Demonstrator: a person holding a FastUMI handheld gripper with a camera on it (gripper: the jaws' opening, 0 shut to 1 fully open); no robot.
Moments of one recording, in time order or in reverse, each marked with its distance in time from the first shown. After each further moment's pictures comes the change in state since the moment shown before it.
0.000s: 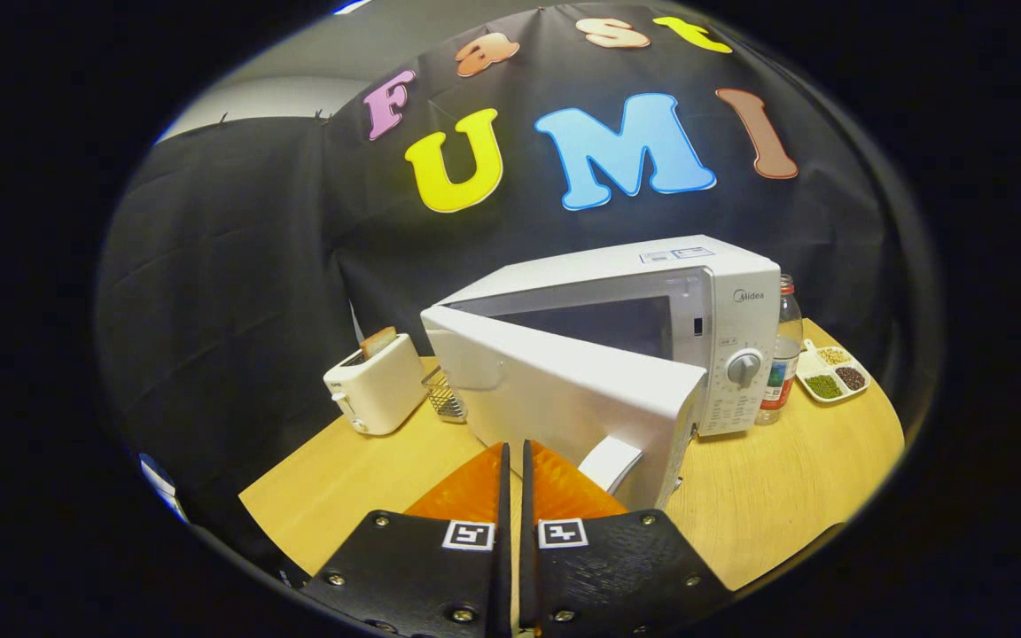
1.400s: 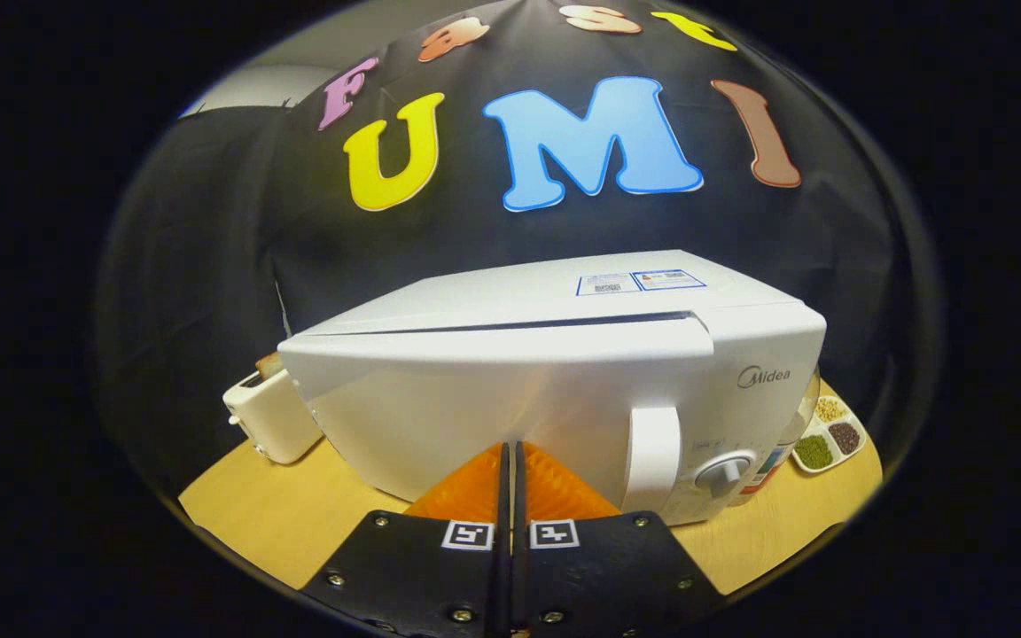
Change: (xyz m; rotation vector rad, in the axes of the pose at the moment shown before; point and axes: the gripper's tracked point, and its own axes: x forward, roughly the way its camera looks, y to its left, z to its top) arm 0.115 -0.100 0.047 -0.077 -0.031 -0.119
